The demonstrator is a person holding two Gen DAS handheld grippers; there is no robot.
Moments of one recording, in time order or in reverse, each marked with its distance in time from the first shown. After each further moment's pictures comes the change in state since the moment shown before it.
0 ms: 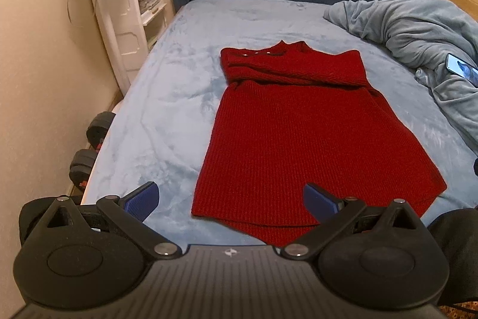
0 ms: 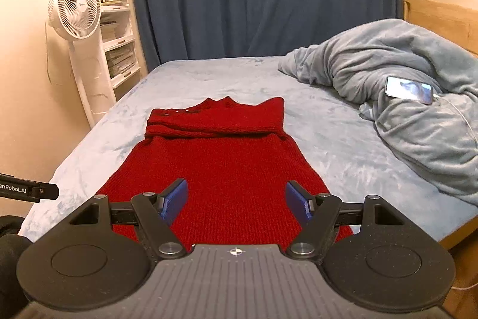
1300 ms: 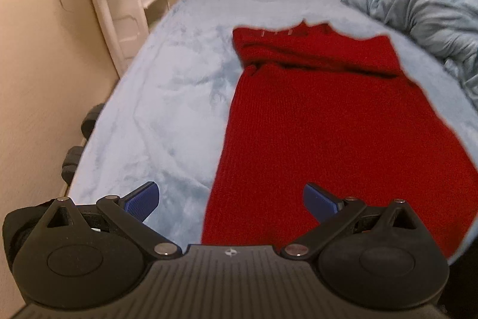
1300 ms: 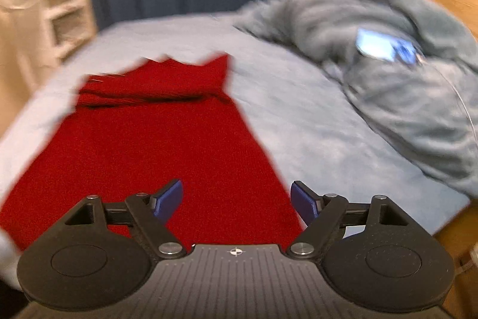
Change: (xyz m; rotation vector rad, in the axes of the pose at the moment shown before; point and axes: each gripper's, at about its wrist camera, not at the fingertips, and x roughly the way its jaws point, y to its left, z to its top) left arm 0.131 0.027 0.011 0.015 0.066 0.021; right arm 0.130 -0.086 0.003 0.053 0.183 -0.183
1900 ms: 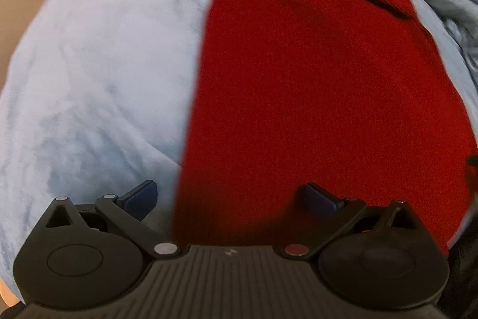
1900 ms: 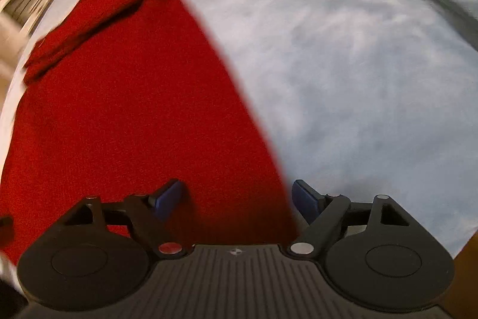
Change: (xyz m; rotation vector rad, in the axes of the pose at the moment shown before) left arm 0.114 0.021 0.006 -0.006 0.360 -0.227; right arm 0.149 -0.058 -0.010 0.174 0.472 0.194
